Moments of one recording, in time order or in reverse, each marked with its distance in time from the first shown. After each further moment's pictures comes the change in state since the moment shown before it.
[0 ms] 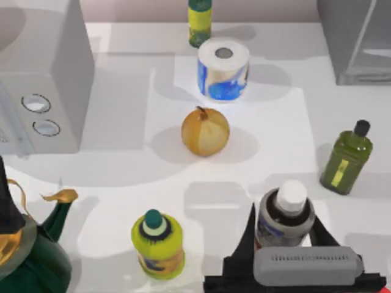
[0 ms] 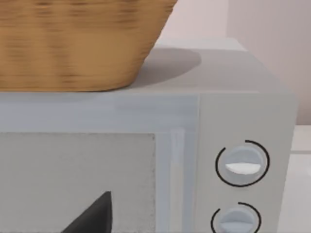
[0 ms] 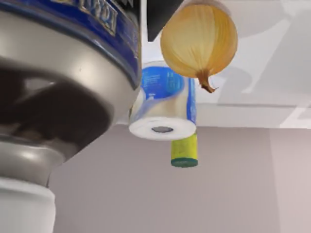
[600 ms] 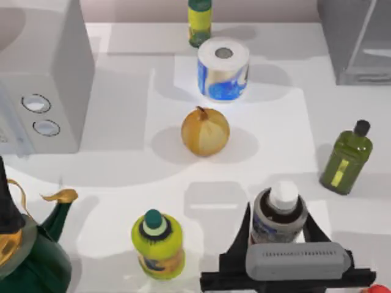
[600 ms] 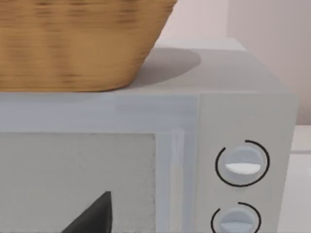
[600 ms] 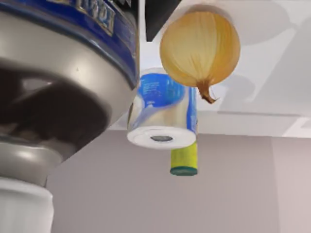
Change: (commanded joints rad) left arm 0.000 0.000 0.000 0.000 0.000 0.000; right arm -0.045 0.088 -0.010 0.101 -0.041 -0.034
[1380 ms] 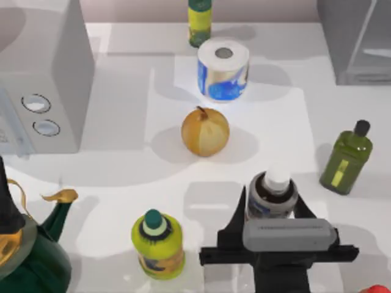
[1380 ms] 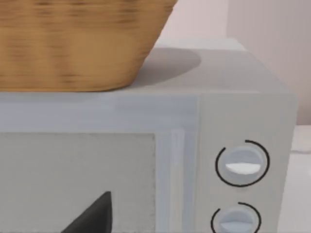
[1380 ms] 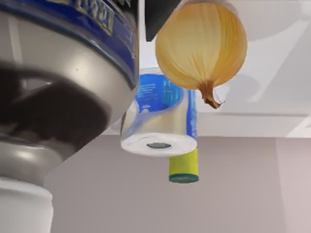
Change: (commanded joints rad) left arm 0.000 0.000 0.000 0.000 0.000 0.000; right arm -0.151 0.215 0.002 0.328 -0.149 -0.081
